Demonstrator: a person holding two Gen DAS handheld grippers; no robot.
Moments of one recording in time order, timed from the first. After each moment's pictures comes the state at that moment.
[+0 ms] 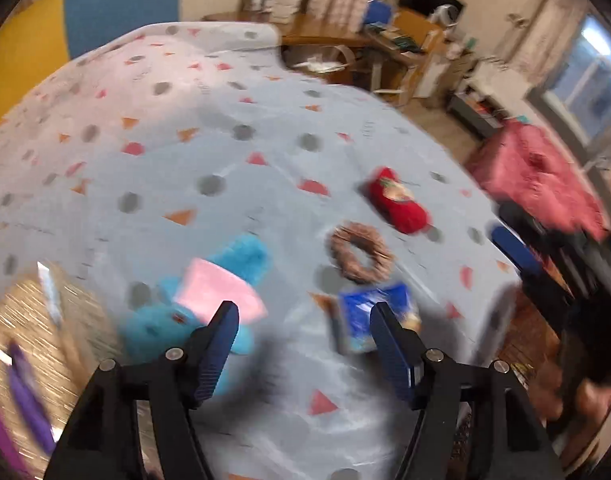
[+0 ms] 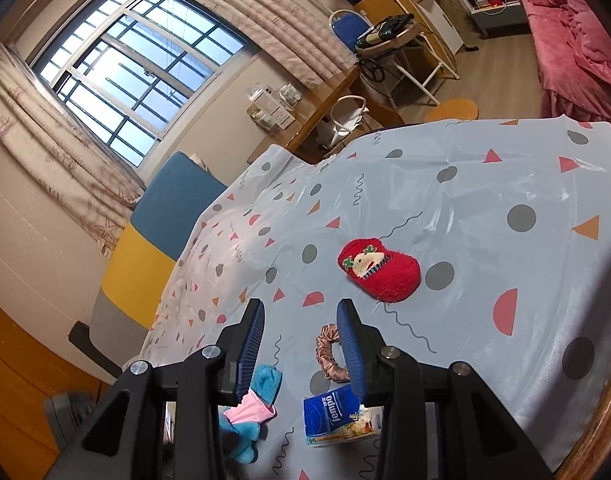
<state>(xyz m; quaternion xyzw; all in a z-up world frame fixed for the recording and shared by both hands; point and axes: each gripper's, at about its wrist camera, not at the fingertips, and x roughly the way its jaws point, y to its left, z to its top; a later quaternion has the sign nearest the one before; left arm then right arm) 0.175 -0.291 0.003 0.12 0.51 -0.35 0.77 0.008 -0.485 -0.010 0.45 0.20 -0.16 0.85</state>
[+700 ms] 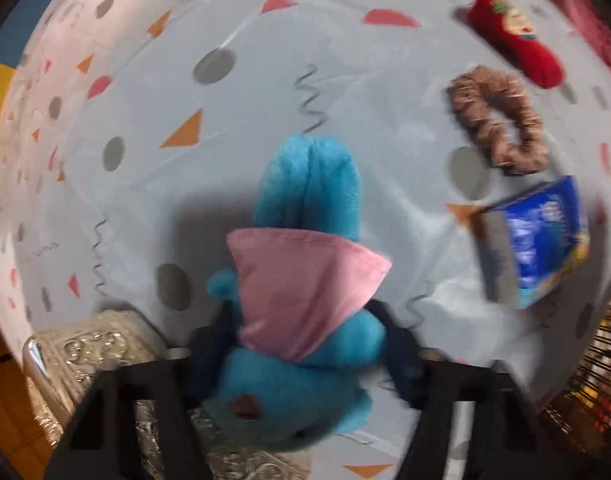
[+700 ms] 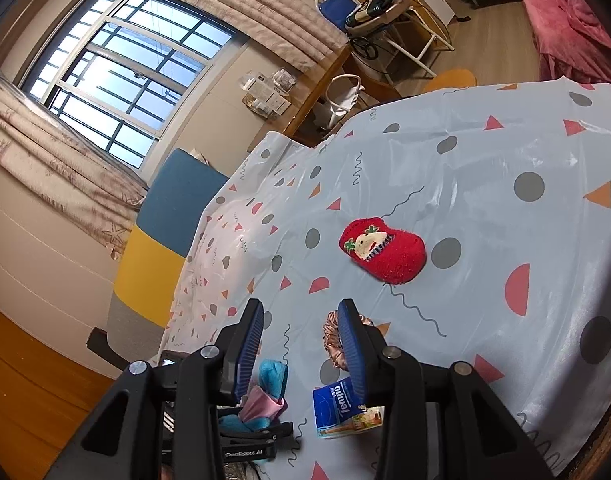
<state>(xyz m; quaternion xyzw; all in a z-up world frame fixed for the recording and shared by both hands) 0.214 -0.325 -0.093 0.37 0.61 -0.28 0.64 0.010 -0.493 -0.025 0.50 0.21 -0.14 0.83</state>
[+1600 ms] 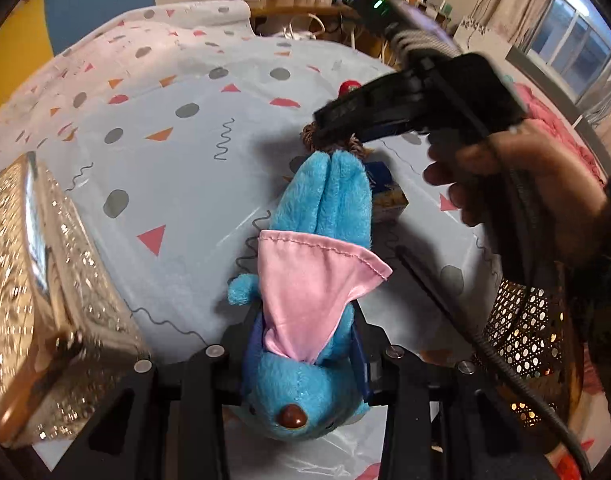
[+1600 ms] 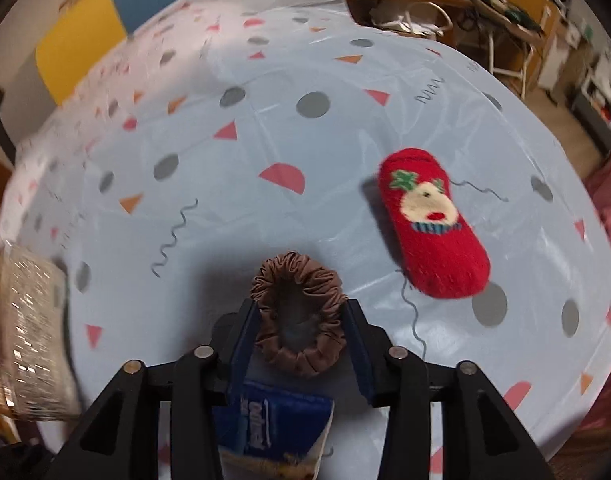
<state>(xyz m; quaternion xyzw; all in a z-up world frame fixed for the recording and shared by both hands) 0.089 -0.229 -0.041 0.16 0.50 -0.40 0.76 0.163 -0.444 -0.079 0.16 0.55 -0.12 0.81</state>
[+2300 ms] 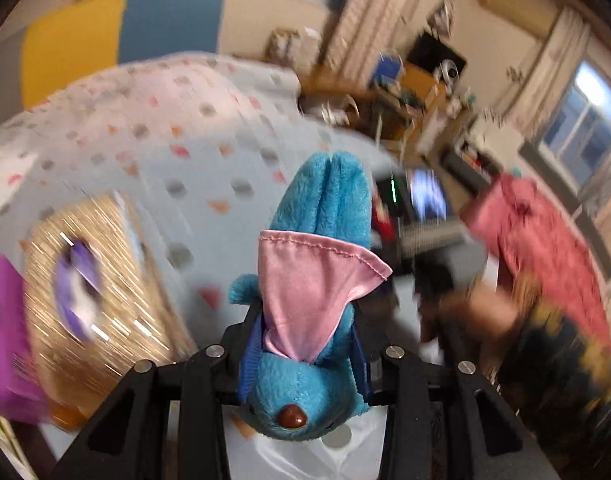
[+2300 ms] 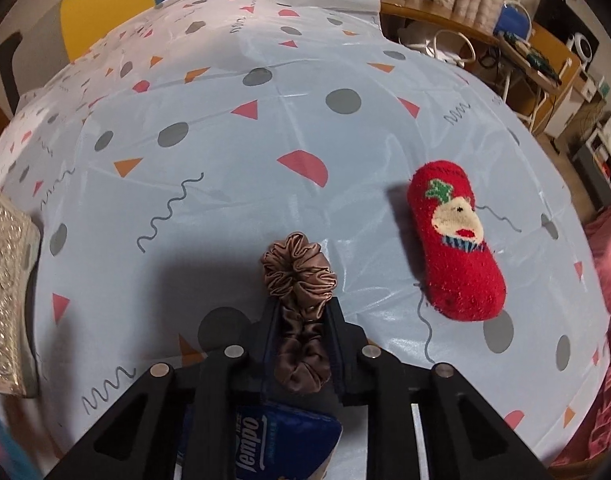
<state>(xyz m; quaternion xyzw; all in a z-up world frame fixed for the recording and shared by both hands) 0.113 -0.177 0.039 0.01 0.43 -0.36 0.83 0.161 -0.418 -0.100 0.08 0.55 -0.11 0.83</state>
